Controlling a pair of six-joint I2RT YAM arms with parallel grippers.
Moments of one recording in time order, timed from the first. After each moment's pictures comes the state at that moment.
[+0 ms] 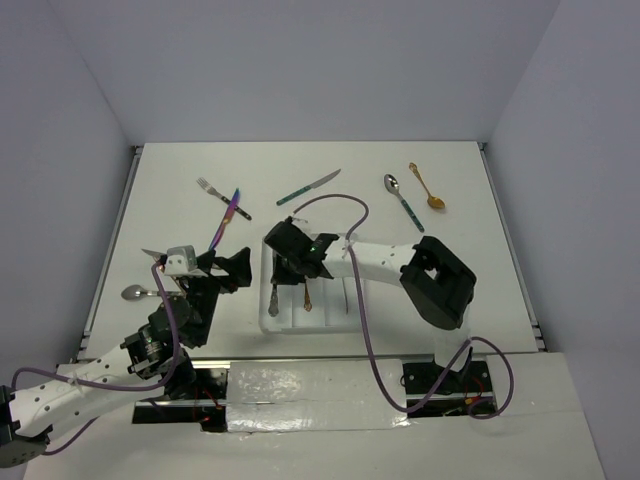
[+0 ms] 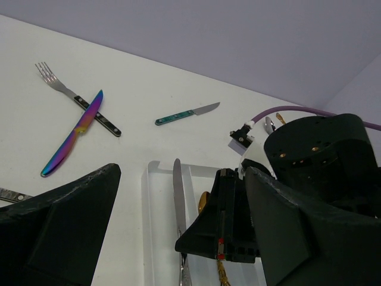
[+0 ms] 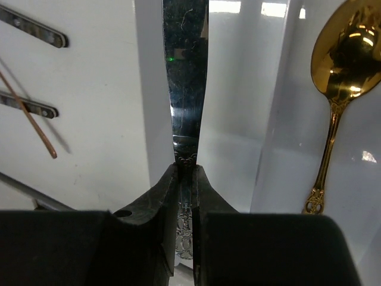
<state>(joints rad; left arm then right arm) -1.01 0.40 0.33 0.18 -0.91 -0.35 0.98 1.89 1.31 -0.35 0.10 1.02</state>
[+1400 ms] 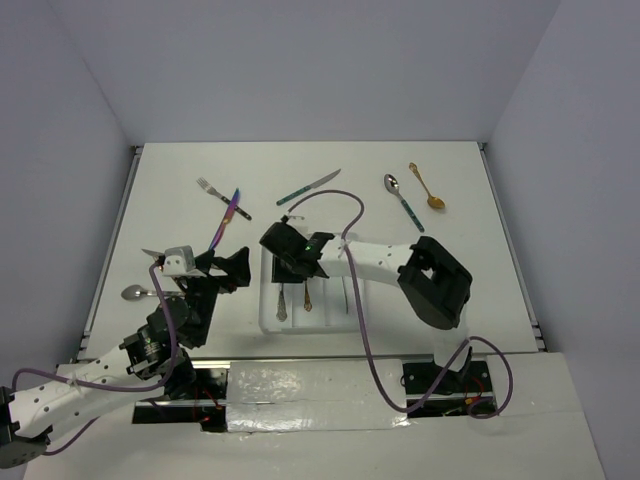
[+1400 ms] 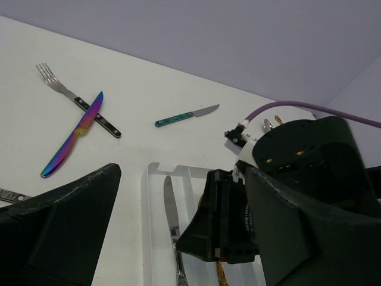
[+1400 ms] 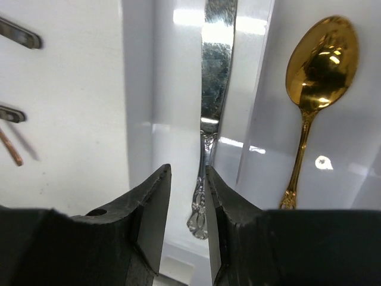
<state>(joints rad) -1.01 0.39 0.33 0.18 -0.92 -0.35 1.01 1.94 1.37 -0.43 0.18 0.95</state>
